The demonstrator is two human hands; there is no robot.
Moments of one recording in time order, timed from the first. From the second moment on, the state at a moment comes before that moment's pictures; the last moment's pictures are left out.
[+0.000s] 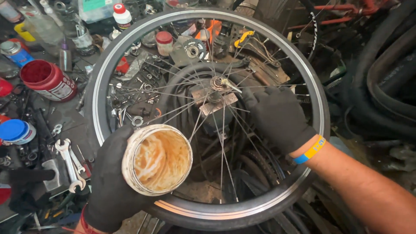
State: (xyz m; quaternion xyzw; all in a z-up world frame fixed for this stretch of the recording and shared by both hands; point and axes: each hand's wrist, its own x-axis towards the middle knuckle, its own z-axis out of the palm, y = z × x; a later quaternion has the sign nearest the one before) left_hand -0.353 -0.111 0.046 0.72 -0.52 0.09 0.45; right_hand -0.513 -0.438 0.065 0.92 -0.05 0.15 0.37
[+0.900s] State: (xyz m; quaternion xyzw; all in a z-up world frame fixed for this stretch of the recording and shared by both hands) left_hand -0.347 -0.102 0.017 0.72 -0.53 0.11 0.43; right_hand -0.509 -0.425 0.053 0.97 -0.07 0.22 -0.03
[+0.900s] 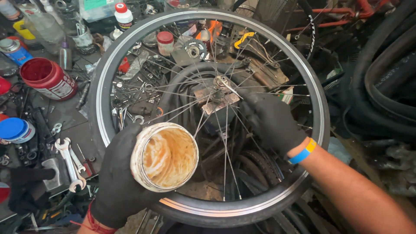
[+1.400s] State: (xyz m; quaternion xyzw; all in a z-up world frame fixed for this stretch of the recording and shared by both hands) left_hand -0.352 -0.103 0.022 0.72 -0.51 0.09 0.46; right_hand -0.506 -0.421 0.031 0.88 -0.22 0.13 -0.40
